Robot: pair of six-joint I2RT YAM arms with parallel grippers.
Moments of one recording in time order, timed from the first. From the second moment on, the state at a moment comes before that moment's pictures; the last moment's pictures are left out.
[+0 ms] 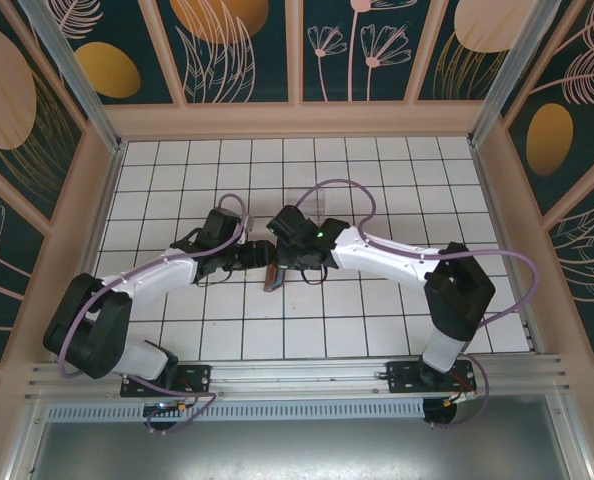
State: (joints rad) left arm -0.50 1.44 0.73 -0.19 0.34 -0.61; right arm 0.98 1.71 1.29 -0.64 0.10 0.91
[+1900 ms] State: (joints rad) left arm -0.50 1.49 0.74 -0.26 0.19 -0.55; right arm 0.93 1.60 1.22 -0.50 -0.01 0.89
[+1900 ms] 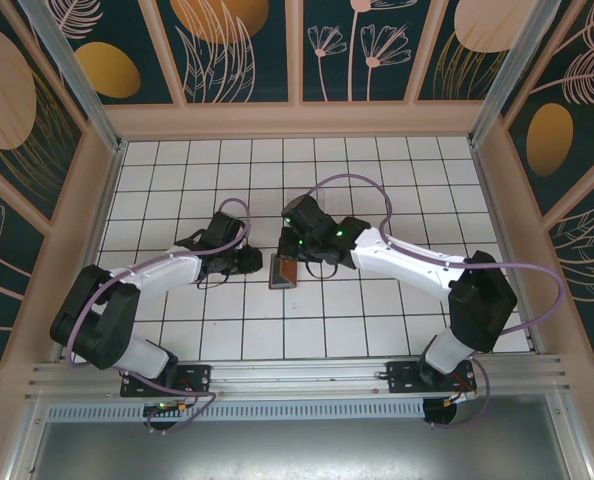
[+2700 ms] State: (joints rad) left arm -0.54 1.57 0.77 -0.23 0.28 -0.57; right arm 0.89 1.52 1.03 -0.54 0.06 0.91
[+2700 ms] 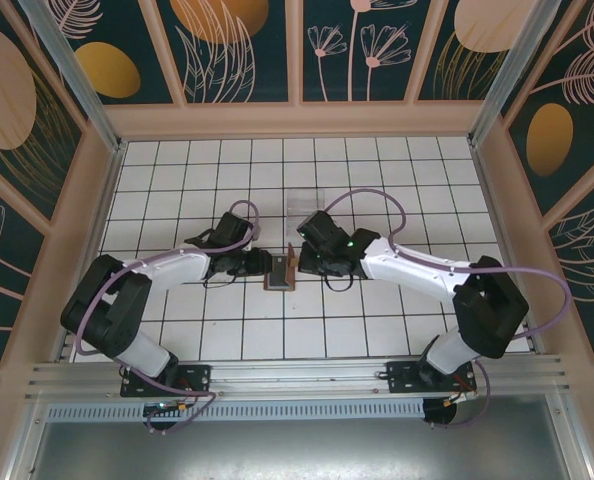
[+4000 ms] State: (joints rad) left arm -0.59 1.68 0.82 -0.23 0.38 -0.66; right arm 0.76 1.63 0.87 -0.57 0.14 0.85
